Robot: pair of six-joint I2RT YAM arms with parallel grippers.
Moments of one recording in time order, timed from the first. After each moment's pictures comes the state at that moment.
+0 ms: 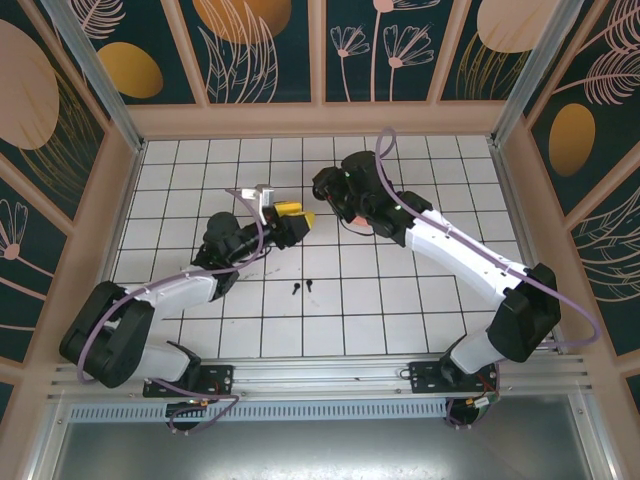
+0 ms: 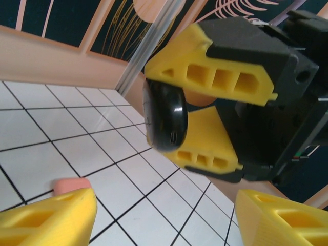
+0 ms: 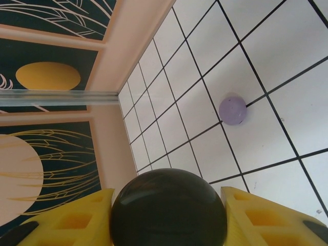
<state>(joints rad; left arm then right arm) -0.53 1.40 0.57 0.88 0.50 -0.63 0.75 1.49 1.32 -0.36 0.04 1.36</state>
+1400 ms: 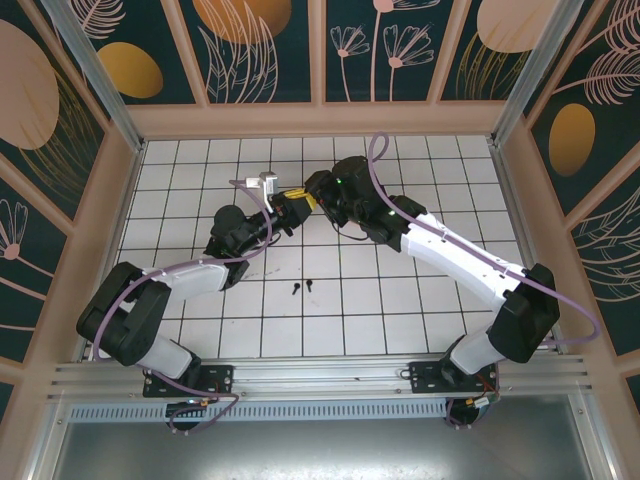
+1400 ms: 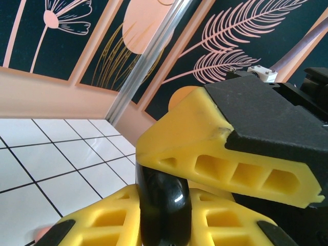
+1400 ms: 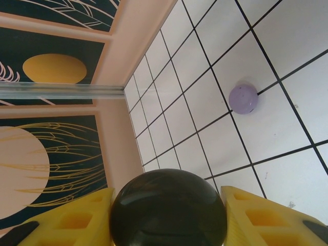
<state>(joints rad) -0.55 1.52 0.65 1.04 0.46 -0.68 0.81 1.49 1.33 -0.35 0.08 1.39</state>
